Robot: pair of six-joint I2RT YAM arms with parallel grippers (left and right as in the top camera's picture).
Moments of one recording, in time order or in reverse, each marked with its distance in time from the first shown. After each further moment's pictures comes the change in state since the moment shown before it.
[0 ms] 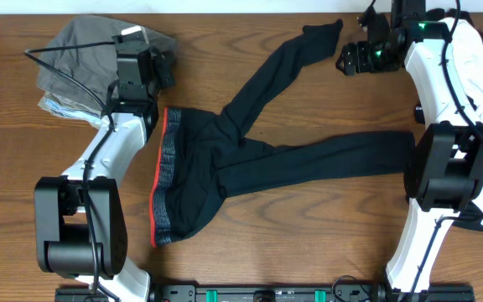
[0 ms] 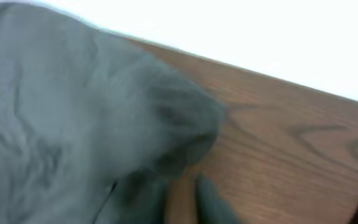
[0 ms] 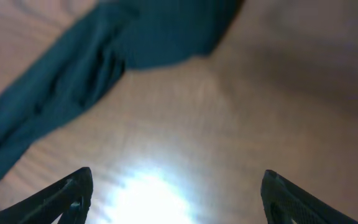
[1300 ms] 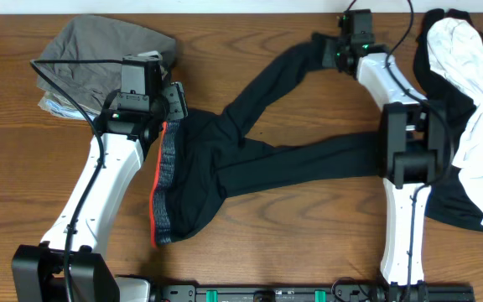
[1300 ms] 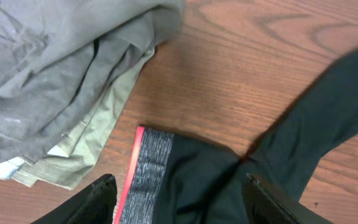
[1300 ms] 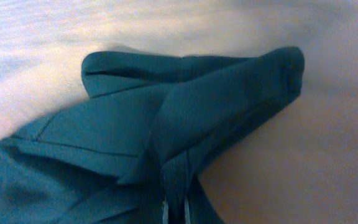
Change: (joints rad) left arm -0.080 -0.266 0.001 -0.538 0.082 0.000; right arm 0.103 0.264 0.018 0.392 0.287 0.397
